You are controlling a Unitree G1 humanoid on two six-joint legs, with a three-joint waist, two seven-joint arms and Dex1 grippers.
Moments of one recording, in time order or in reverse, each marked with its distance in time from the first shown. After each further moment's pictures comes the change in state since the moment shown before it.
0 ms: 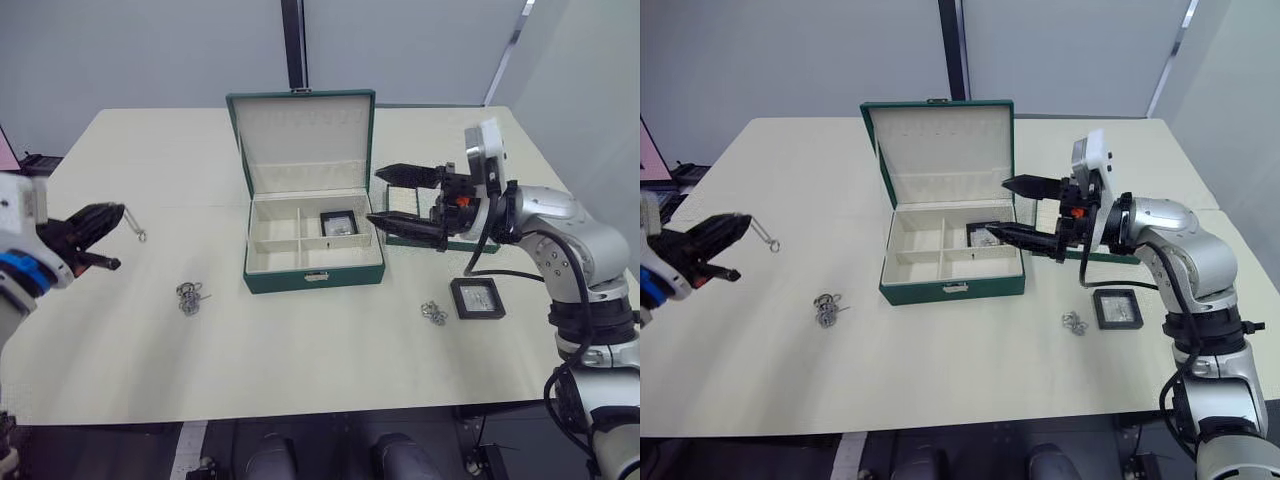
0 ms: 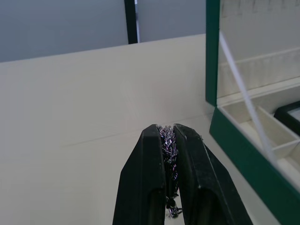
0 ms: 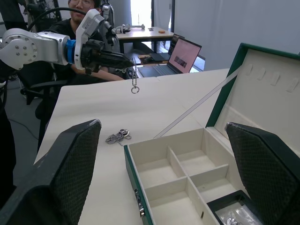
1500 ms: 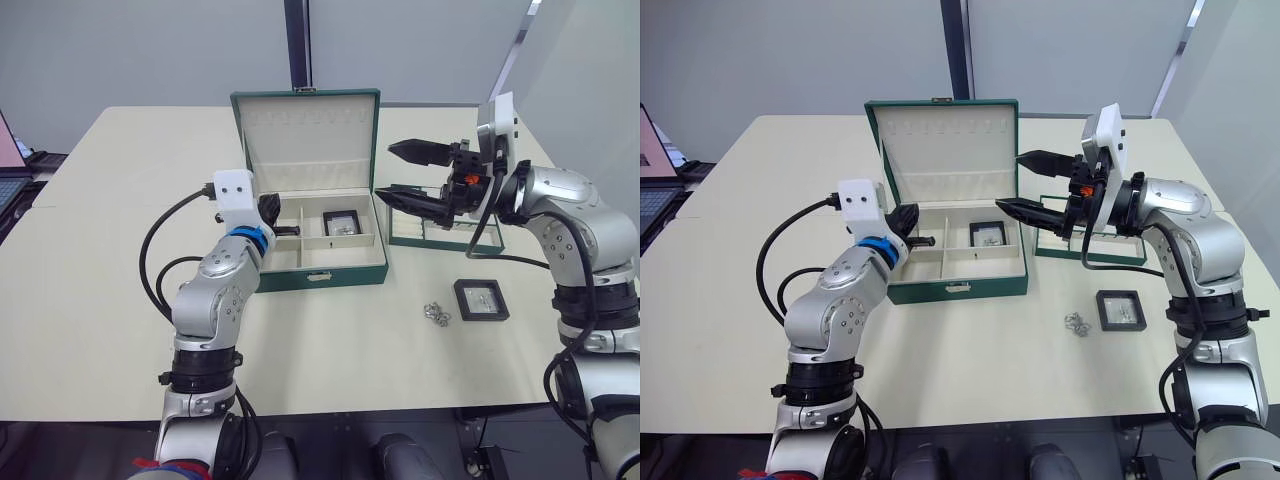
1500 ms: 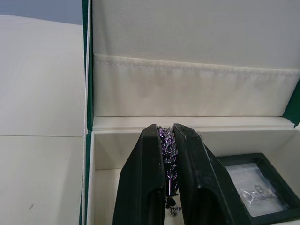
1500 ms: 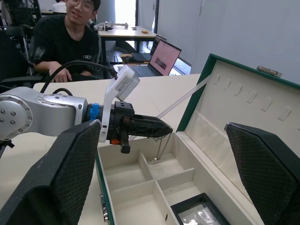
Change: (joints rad) left arm -0.328 -0.717 -0.500 0.081 0.376 -0.074 0.609; right arm -0.059 -0.007 -0.012 0.083 -0.079 -0.054 0.010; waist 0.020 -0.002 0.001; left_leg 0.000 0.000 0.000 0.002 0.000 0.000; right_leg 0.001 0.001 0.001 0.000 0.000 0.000
